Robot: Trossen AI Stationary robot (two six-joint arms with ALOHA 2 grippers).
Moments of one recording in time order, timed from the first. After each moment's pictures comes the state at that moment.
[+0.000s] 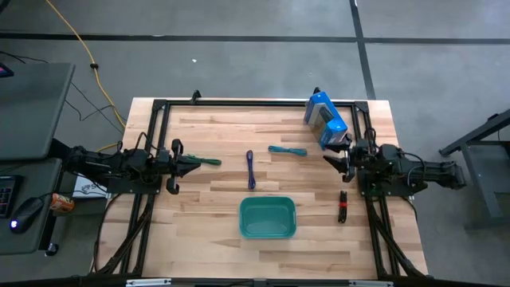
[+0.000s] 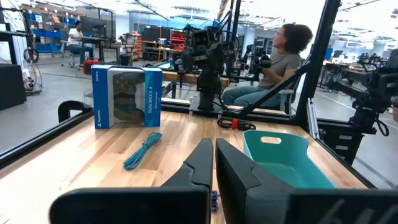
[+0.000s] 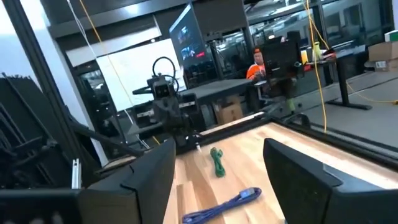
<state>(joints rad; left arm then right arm) -0.05 0.01 0.01 0.04 -0.22 -0.09 -0.08 0.05 0.04 0.18 0.11 0.26</state>
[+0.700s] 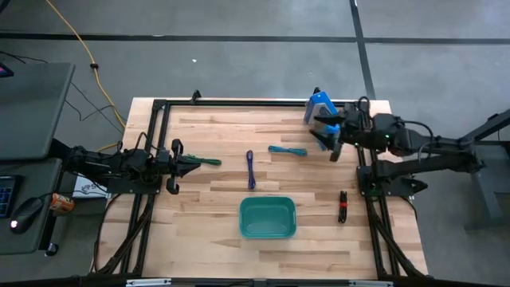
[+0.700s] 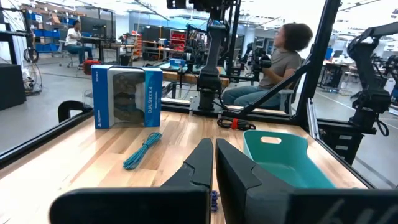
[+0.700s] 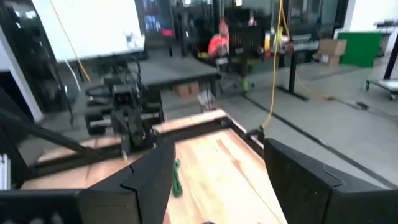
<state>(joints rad) -0.05 0.01 0.01 0.04 -0.22 -0.09 -0.08 0.75 0.81 -0.12 0.24 0.10</state>
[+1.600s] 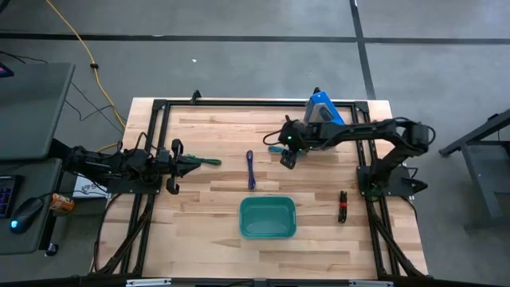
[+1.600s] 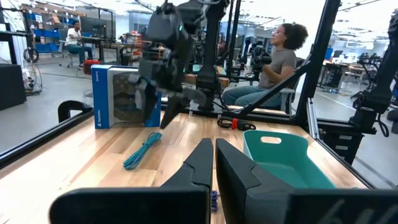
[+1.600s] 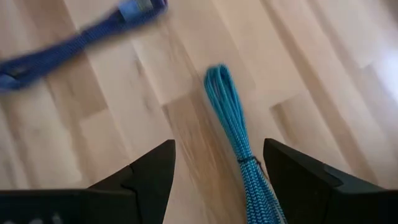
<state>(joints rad) -0.05 0.01 0.01 0.04 -0.22 -0.09 -0.25 1.60 1.01 -0.48 0.10 0.15</state>
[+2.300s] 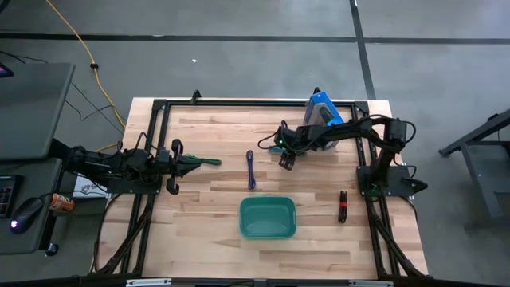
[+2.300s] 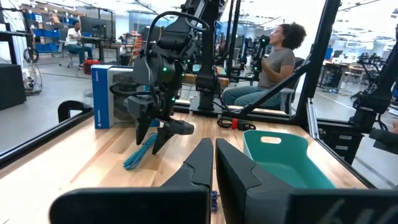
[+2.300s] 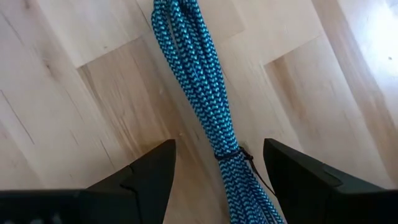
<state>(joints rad) -0.05 0.01 0.01 0.04 -0.22 -0.09 -0.28 1.80 1.01 -0.47 0.15 0.15</state>
